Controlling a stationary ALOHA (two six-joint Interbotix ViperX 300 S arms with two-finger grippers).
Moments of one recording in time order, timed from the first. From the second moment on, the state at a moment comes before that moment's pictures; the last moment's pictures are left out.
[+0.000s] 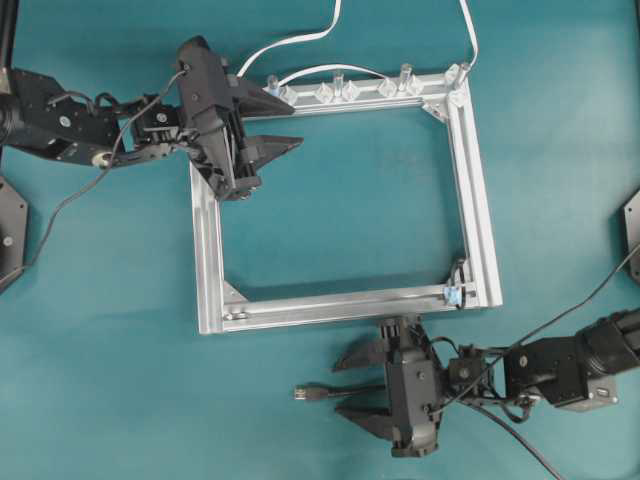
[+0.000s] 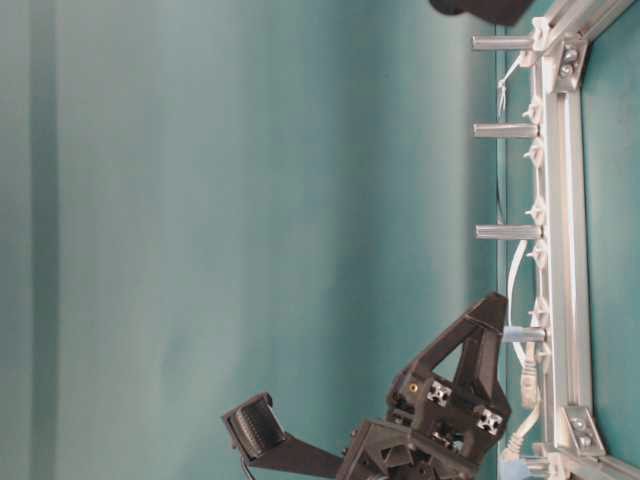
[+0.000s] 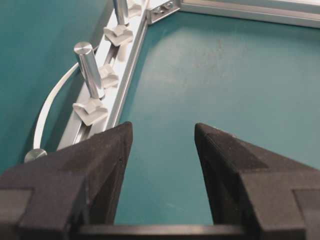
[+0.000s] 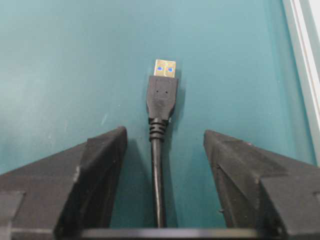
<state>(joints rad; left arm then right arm) 0.26 0.05 0.86 -0.05 -0.49 0.07 0.52 0.40 0.65 0.66 -0.68 -0.19</state>
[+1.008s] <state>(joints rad) 0.25 0.05 0.86 -0.05 -0.47 0.07 0.51 0.41 0.64 0.66 -0.64 -0.19</state>
